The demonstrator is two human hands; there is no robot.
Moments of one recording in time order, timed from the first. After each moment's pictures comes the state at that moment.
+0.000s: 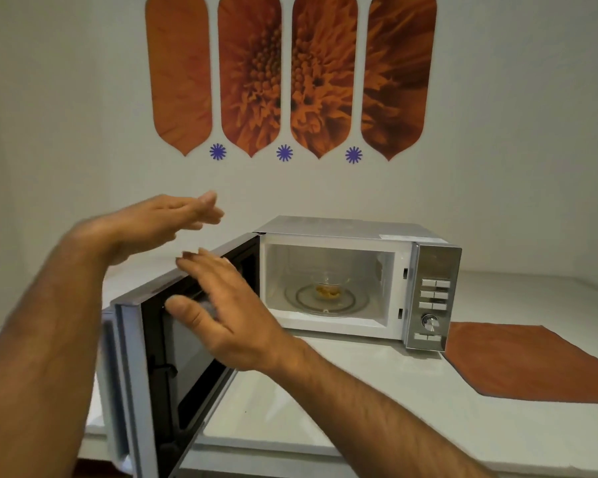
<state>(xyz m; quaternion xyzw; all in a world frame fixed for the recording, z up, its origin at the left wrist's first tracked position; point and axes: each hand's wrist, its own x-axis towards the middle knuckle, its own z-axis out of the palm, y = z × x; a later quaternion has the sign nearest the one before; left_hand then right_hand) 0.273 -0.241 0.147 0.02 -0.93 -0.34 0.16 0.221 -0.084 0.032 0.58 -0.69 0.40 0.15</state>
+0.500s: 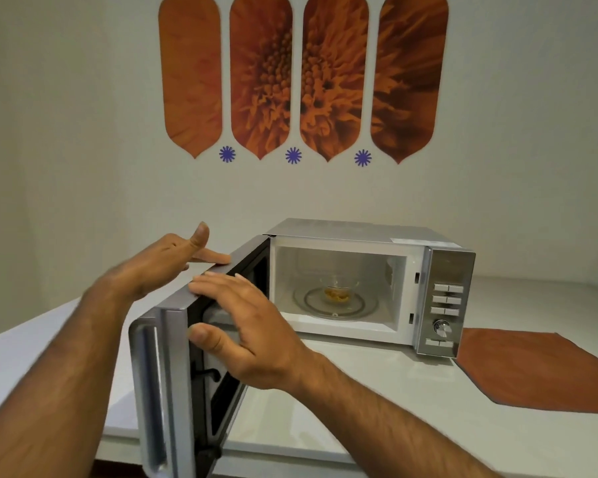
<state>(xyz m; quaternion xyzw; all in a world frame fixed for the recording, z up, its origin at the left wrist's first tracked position) 0.252 -0.275 0.090 0.04 -0.91 -0.36 0.17 0.223 -0.077 0.019 0.61 -0.66 0.41 0.17</state>
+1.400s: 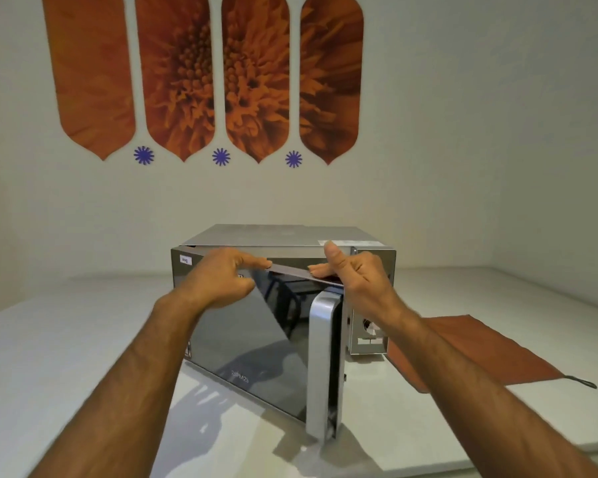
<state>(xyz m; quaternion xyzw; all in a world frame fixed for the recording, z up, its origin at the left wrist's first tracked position) 0.111 -0.132 0.073 -0.08 -0.94 -0.25 0.23 0.073 0.114 0.053 0.36 -0.74 0.53 0.22</state>
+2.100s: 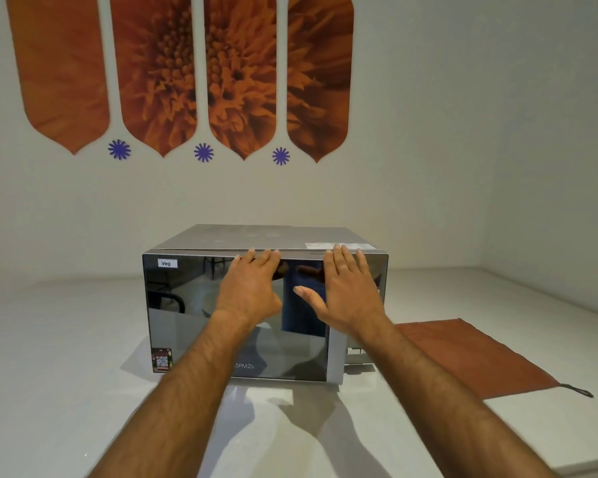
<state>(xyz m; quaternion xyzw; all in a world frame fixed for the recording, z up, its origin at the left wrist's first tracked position) 0.022 -0.076 0.036 -0.05 -0.96 -0.04 0.29 -0.015 0.113 0.019 0.19 -0.92 0.02 0.33</state>
